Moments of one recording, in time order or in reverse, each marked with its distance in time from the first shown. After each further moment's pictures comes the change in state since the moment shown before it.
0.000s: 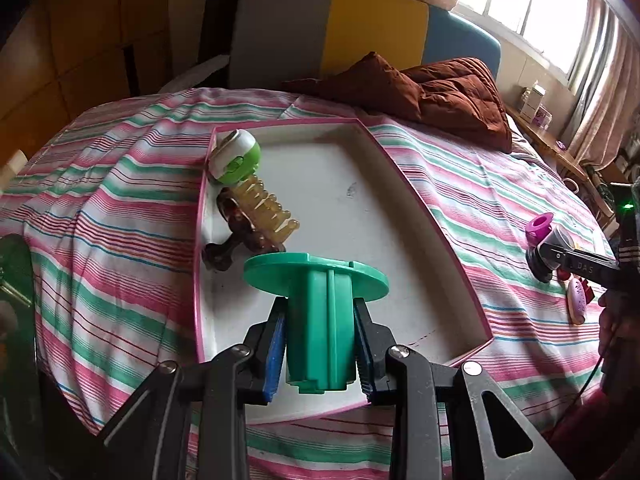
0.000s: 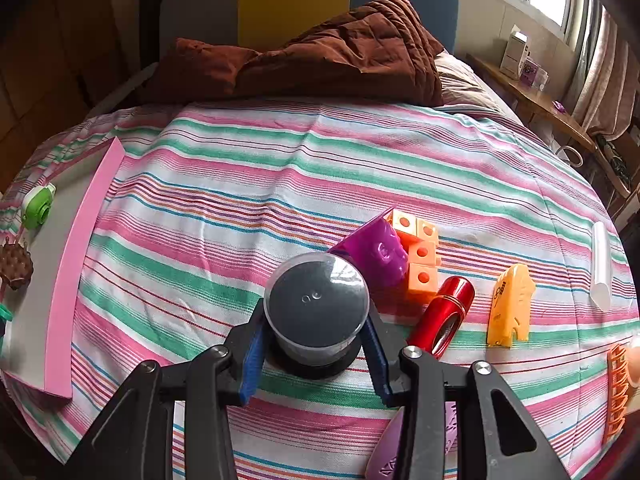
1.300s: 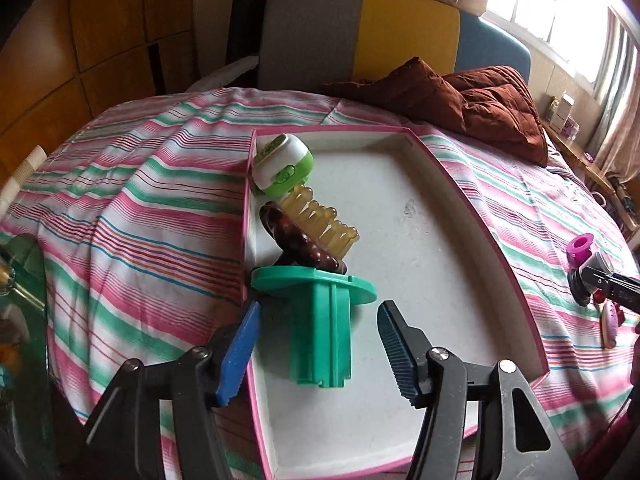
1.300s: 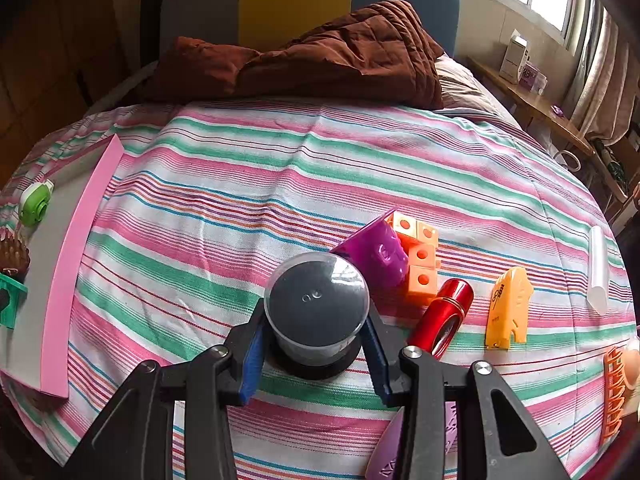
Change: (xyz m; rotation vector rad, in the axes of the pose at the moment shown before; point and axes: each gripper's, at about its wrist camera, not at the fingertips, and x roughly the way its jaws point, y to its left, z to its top) left arm 0.019 0.029 0.014 -0.032 -0.028 0.091; right arm 0.000 0.004 0.000 -0.010 -0.005 -0.016
